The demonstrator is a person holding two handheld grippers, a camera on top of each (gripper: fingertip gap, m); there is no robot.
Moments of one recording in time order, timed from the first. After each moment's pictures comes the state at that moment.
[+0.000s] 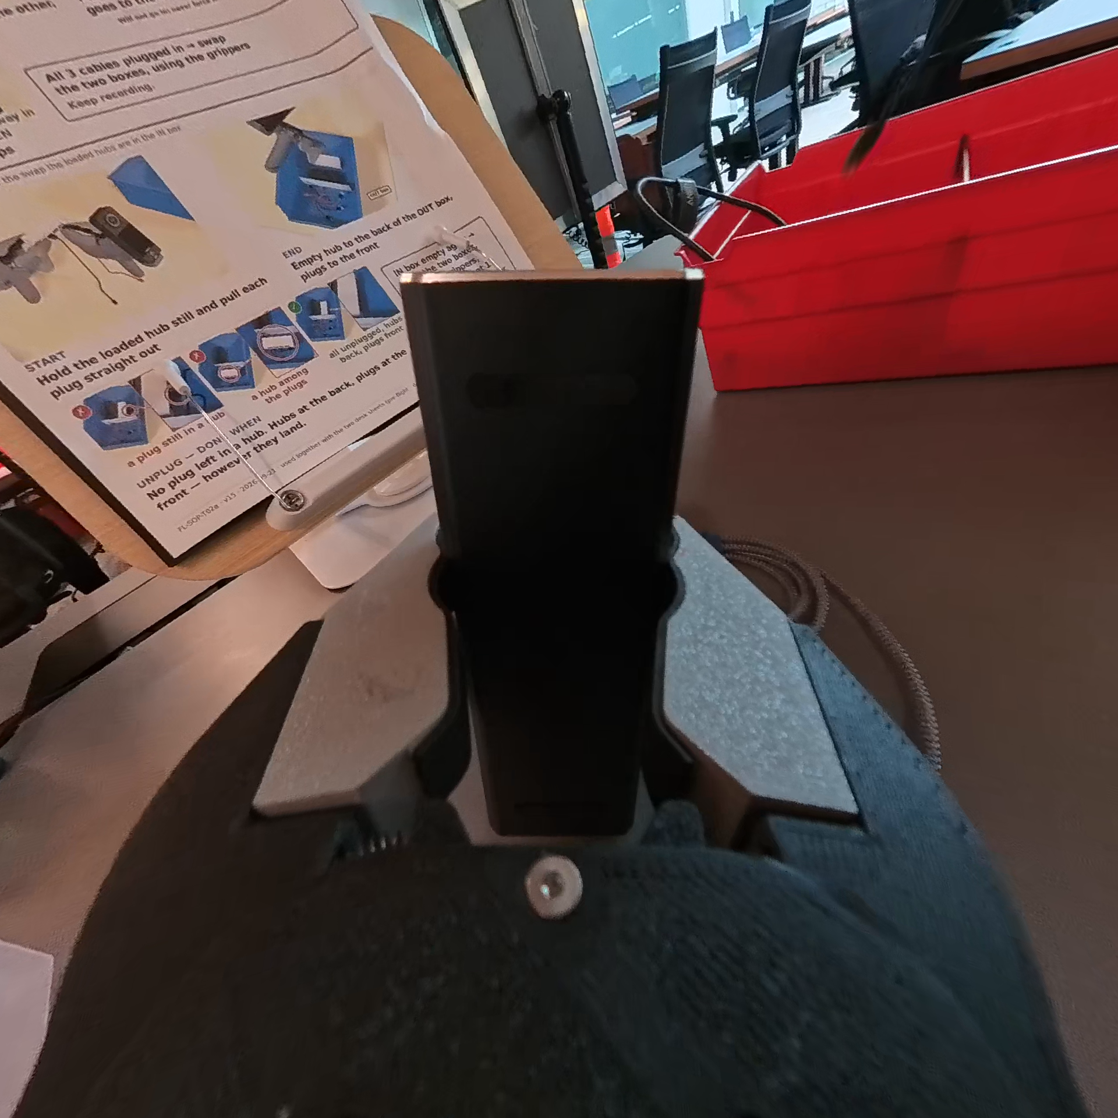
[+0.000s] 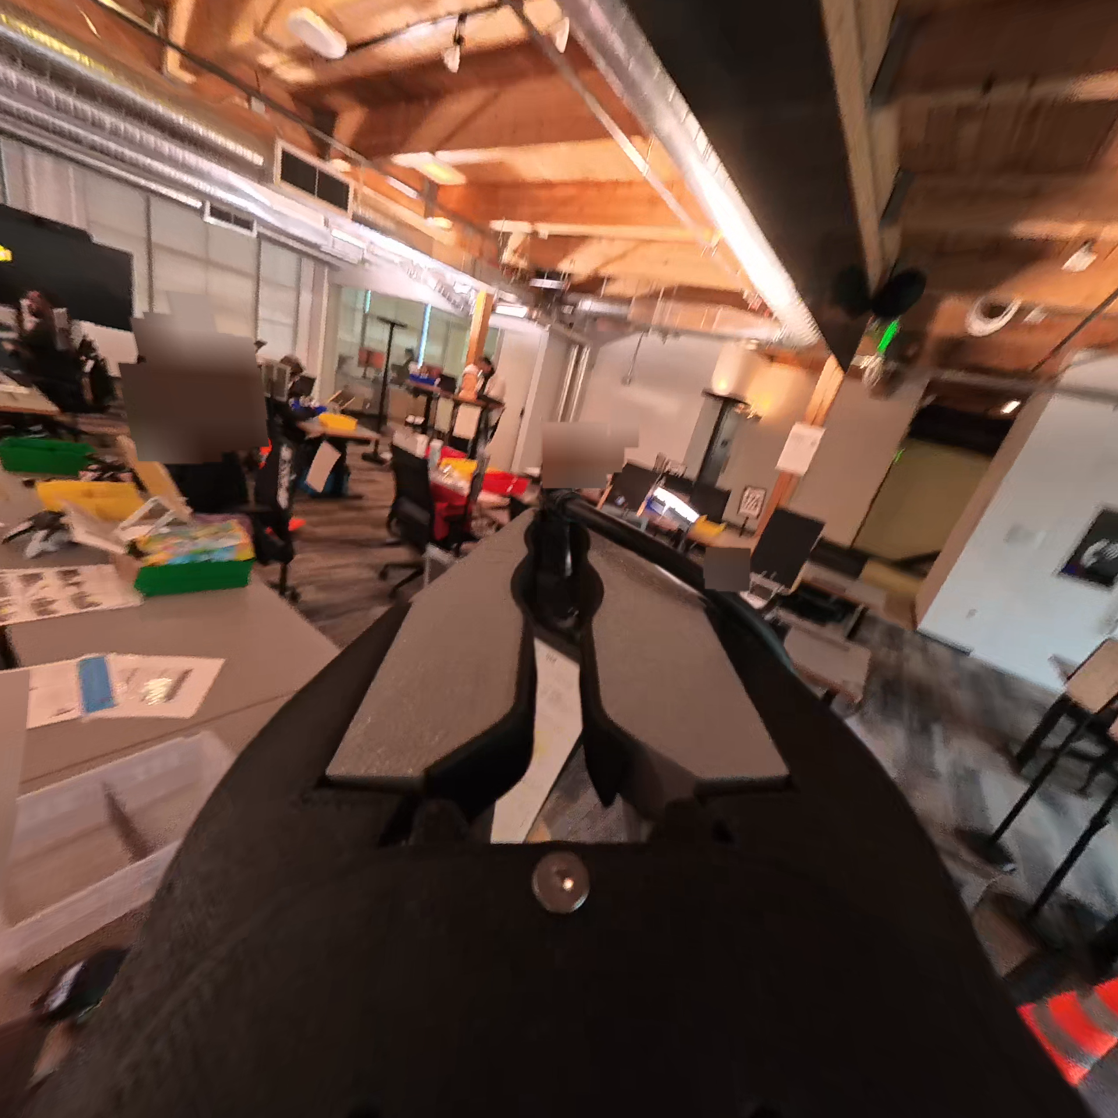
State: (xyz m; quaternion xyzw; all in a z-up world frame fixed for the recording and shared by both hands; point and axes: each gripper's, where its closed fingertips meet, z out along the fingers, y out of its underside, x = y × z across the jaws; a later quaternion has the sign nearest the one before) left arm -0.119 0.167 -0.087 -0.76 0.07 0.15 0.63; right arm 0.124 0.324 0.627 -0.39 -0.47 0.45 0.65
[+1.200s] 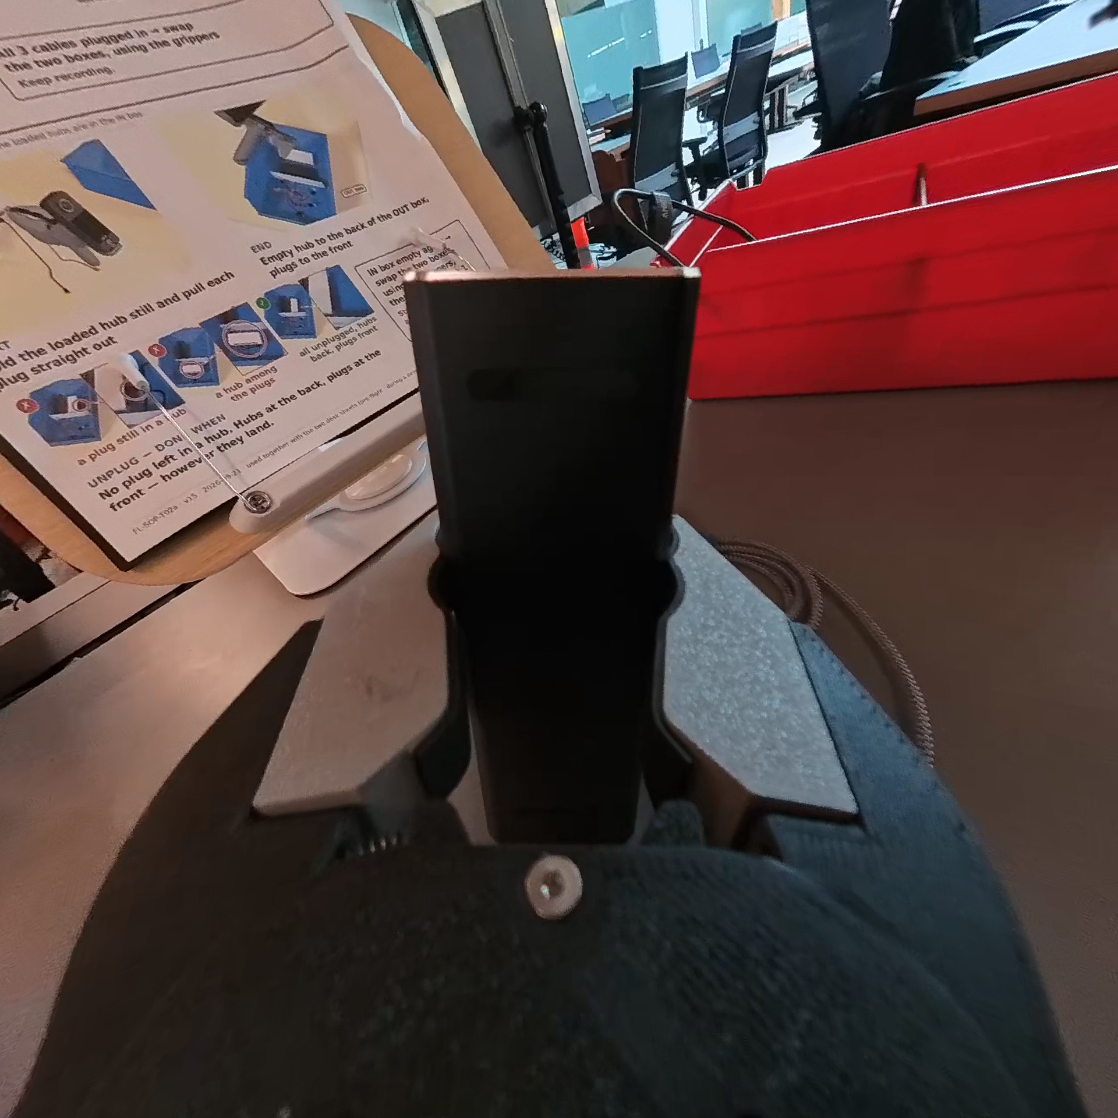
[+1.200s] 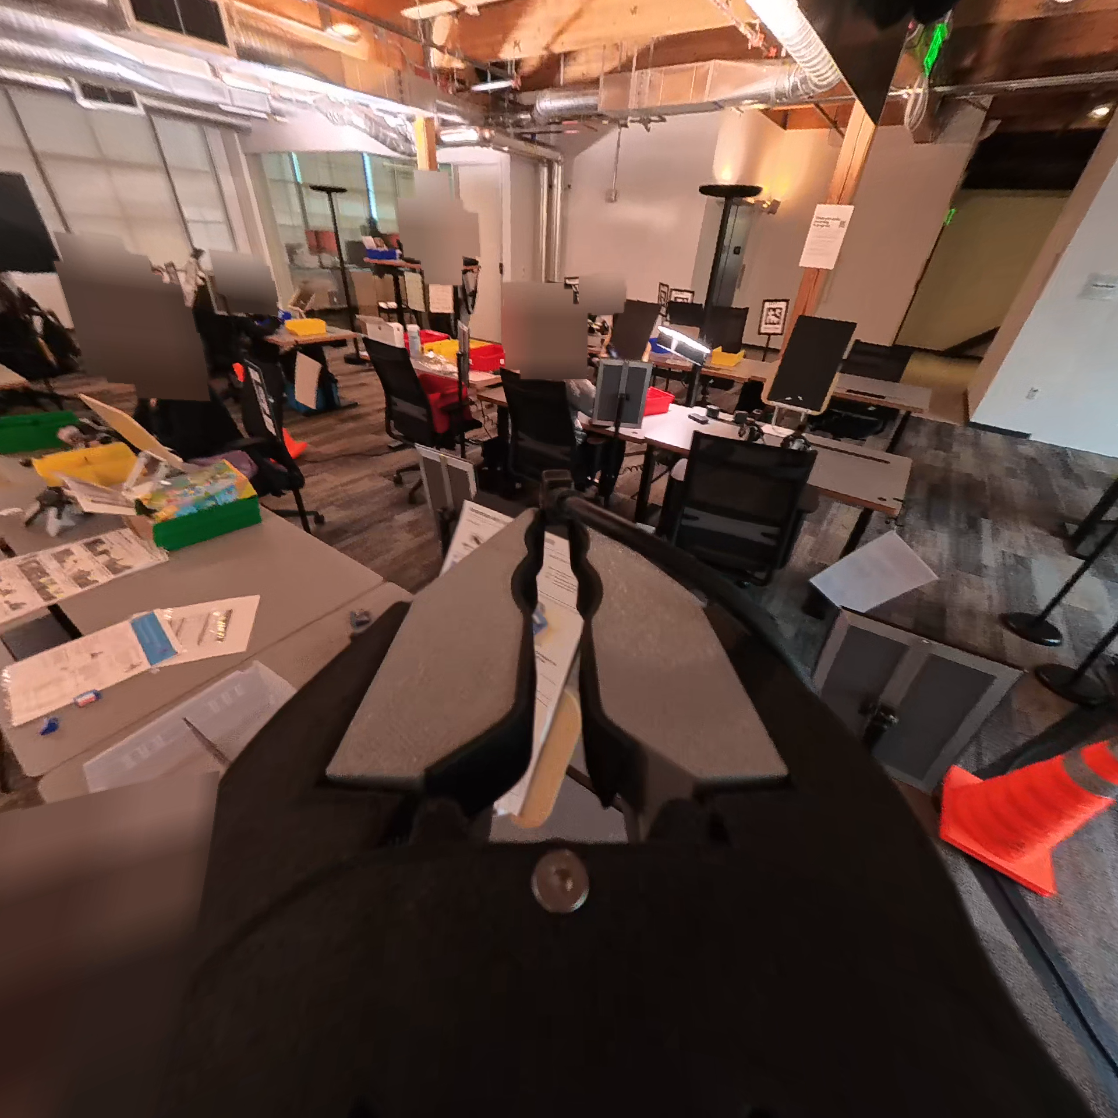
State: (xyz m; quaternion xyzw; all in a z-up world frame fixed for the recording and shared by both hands) left arm -0.112 0.170 -0.089 -0.76 0.07 0.13 0.64; right arm 0.097 0.396 0.579 -0.54 -0.47 0.43 0.55
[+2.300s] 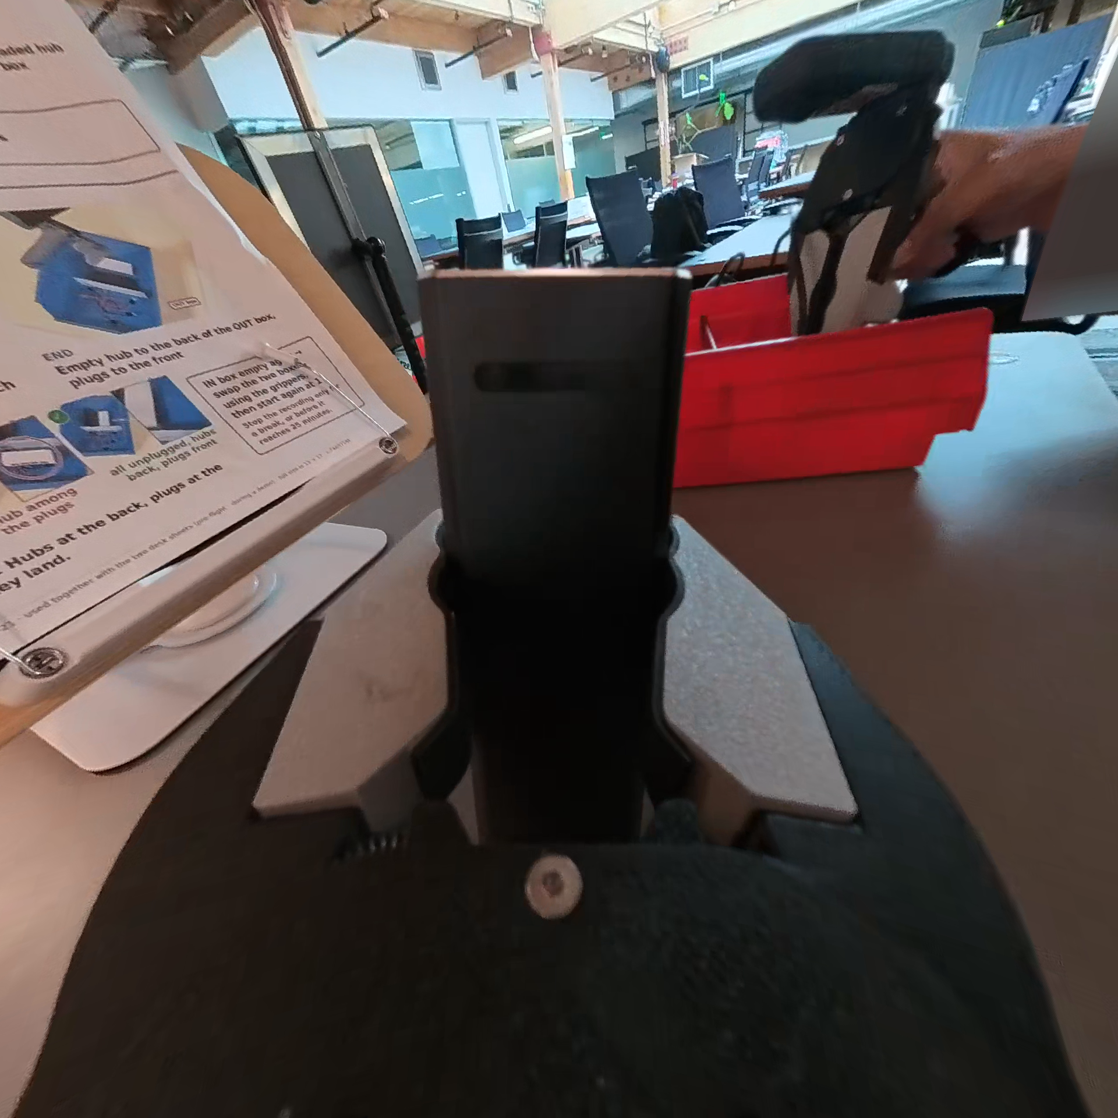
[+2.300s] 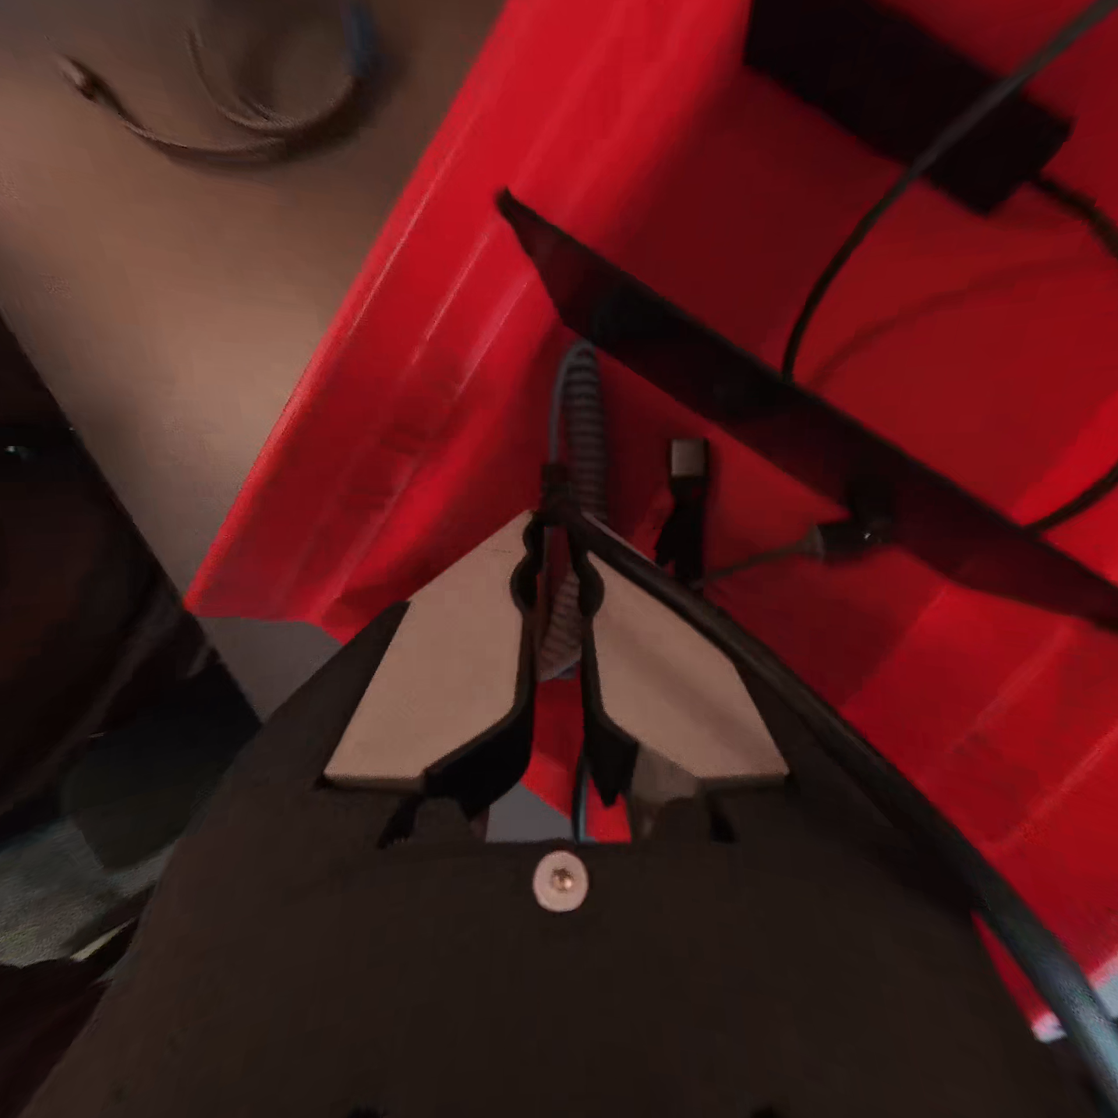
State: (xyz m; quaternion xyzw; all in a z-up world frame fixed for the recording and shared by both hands) left arm -0.072 0.192 -0.070 -0.71 0.16 -0.02 0.69; right arm 0.146 0.360 -0.131 -0.63 -0.73 0.24 0.09
